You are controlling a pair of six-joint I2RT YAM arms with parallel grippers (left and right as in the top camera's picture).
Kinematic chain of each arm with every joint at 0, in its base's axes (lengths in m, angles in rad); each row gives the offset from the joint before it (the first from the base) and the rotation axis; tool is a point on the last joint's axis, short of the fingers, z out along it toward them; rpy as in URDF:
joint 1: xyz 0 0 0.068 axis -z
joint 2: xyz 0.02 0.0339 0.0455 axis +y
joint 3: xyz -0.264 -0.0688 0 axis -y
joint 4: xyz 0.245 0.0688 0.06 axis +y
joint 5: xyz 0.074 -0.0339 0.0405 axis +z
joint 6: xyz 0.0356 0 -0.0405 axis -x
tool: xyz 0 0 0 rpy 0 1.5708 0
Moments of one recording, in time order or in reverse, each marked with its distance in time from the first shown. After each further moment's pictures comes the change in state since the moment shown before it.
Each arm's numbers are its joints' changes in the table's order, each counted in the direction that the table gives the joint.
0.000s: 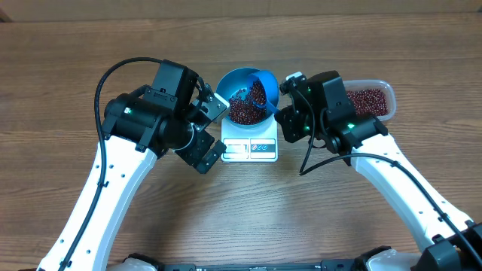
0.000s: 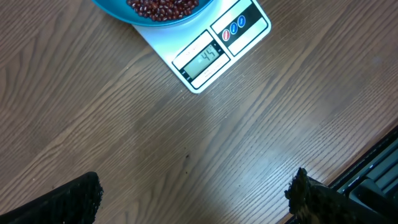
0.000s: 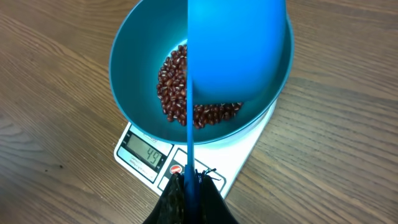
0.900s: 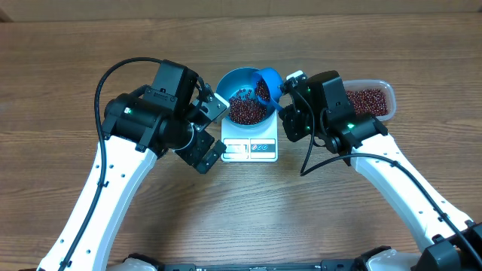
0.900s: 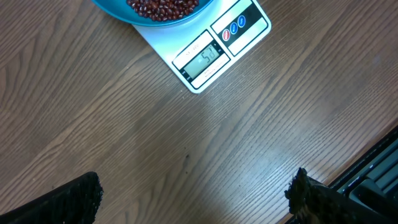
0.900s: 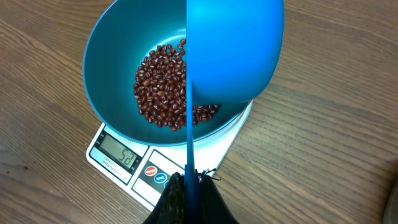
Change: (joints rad) left arm 0.000 0.000 0.000 0.000 0.000 0.000; right arm -0.002 0.001 0.000 -0.005 -0.077 0.066
